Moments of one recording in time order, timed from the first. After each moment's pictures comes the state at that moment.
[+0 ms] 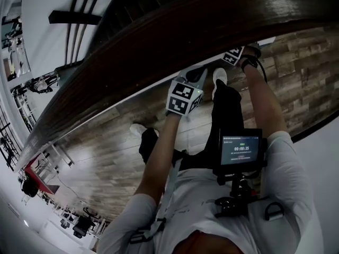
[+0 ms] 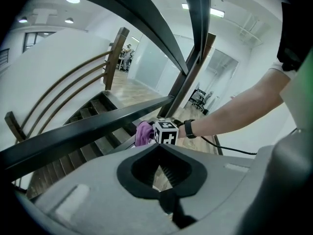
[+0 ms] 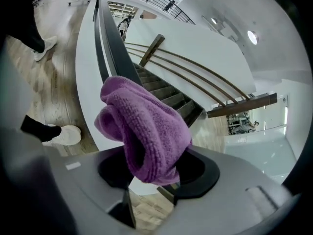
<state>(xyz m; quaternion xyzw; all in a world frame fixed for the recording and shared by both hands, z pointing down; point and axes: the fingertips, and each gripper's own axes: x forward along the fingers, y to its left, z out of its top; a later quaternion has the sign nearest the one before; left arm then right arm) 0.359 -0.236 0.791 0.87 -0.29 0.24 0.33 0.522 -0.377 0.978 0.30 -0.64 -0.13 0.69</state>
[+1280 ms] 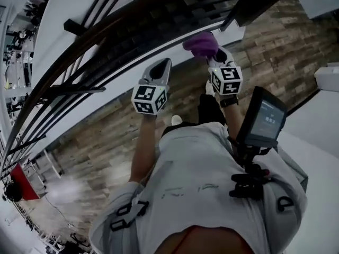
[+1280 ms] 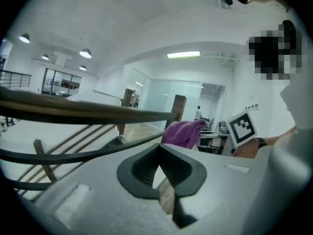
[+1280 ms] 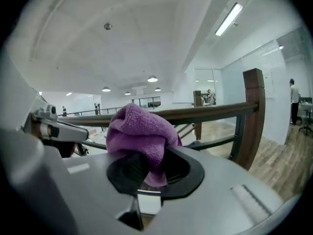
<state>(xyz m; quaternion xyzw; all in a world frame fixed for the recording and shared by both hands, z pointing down) 0.138 -0.043 0.468 0.89 -0.40 0.07 0.19 0.291 -0.076 0.488 0.56 -0.81 0.13 0.14</state>
